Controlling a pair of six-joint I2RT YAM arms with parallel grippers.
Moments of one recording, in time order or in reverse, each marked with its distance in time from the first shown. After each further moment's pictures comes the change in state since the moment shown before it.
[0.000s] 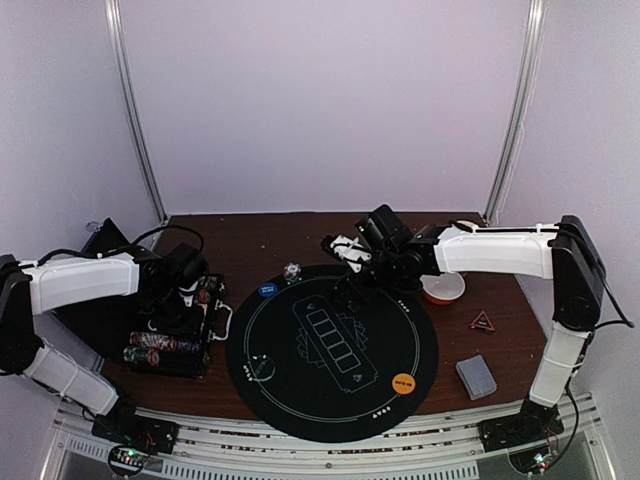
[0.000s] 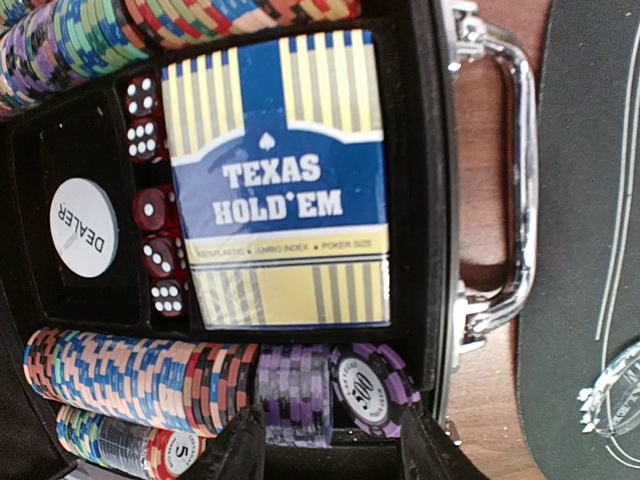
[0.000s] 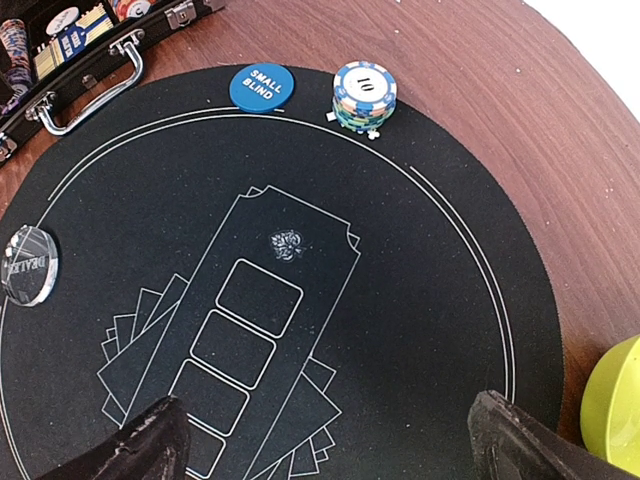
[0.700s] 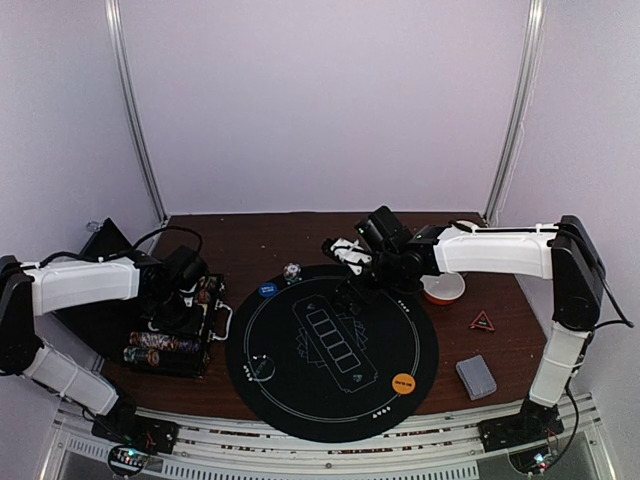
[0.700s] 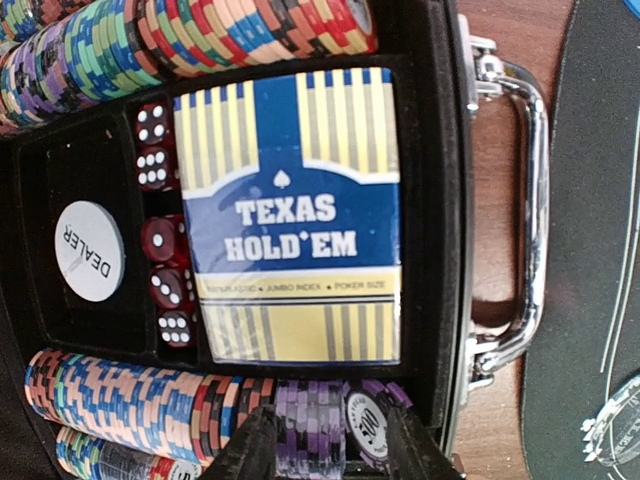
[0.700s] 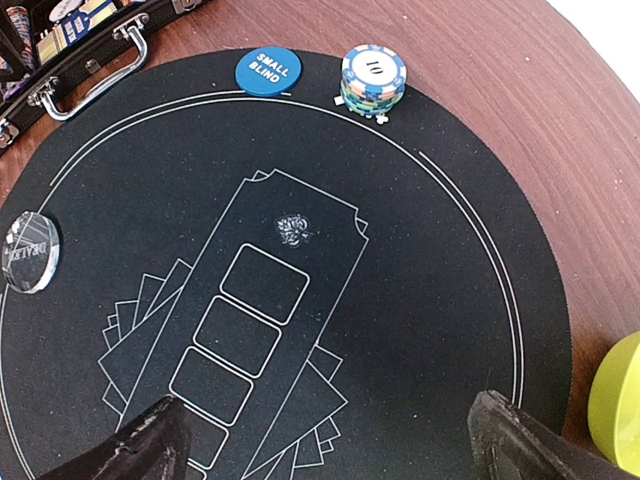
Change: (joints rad) left arm 0.002 -0.001 -0.042 0.082 -0.020 -0.006; right arm 0.000 0.002 0.000 -0.027 -0.011 -0.005
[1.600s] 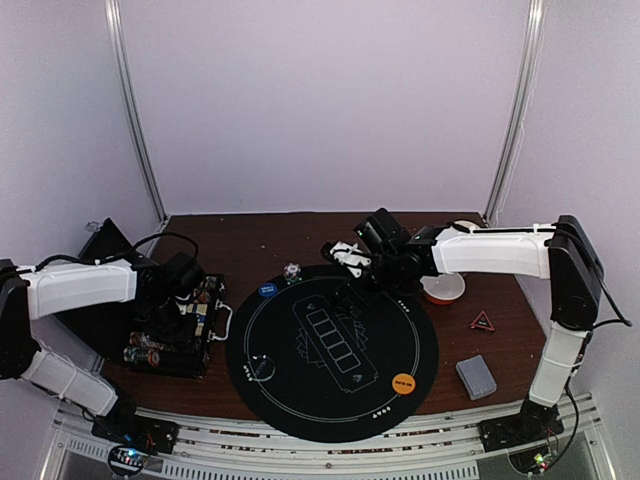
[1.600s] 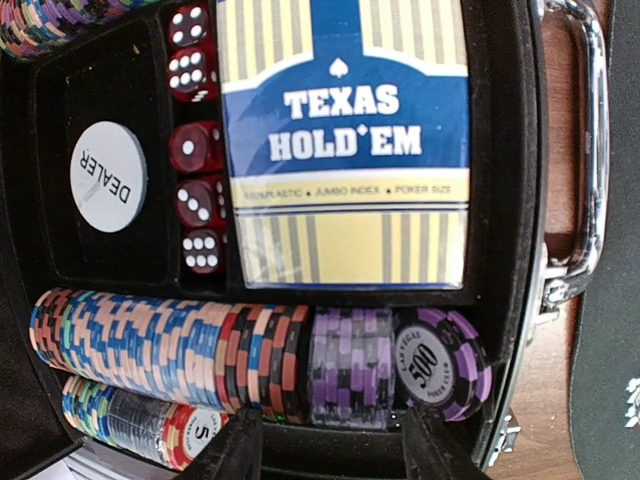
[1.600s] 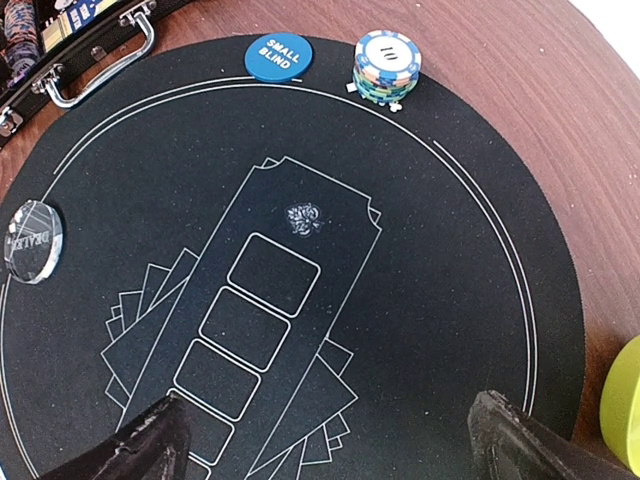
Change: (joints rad) left arm -0.002 -0.028 -0.013 -0.115 -0.019 -0.022; right arm 0.000 0.011 0.002 -0.015 -0.019 -0.003
